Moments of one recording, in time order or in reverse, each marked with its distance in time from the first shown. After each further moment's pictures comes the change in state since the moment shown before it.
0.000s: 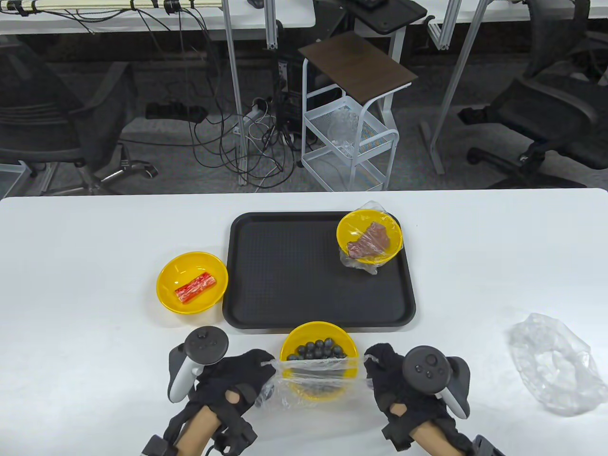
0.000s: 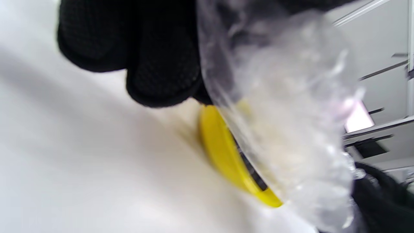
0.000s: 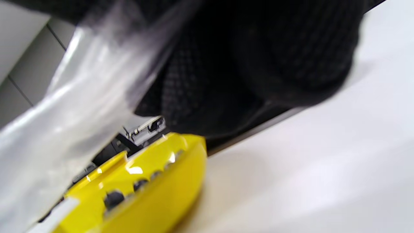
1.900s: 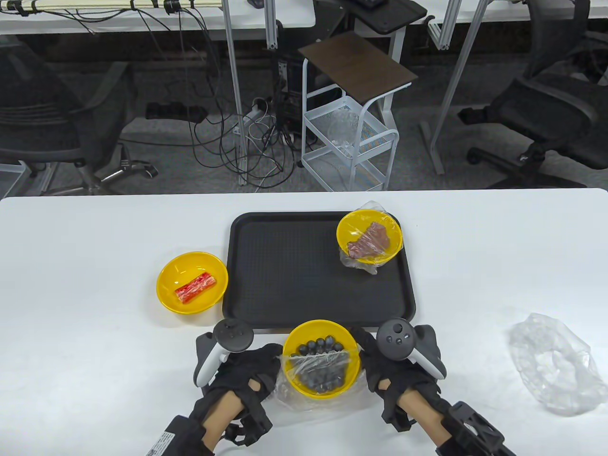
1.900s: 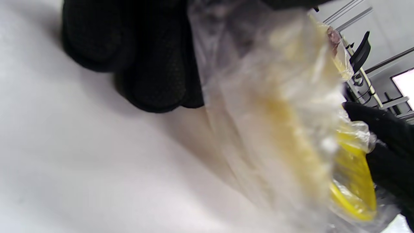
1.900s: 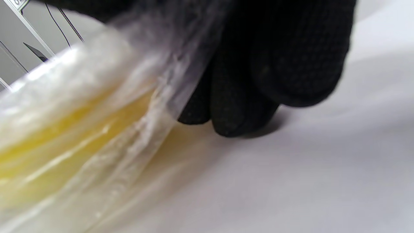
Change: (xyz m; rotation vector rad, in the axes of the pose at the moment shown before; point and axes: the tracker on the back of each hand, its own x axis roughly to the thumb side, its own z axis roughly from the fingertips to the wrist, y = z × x) left_hand 0.011 -0.011 -0.041 -0.021 0.137 -0.127; right_hand -0.016 0.029 -0.060 0.261 0.066 0.109
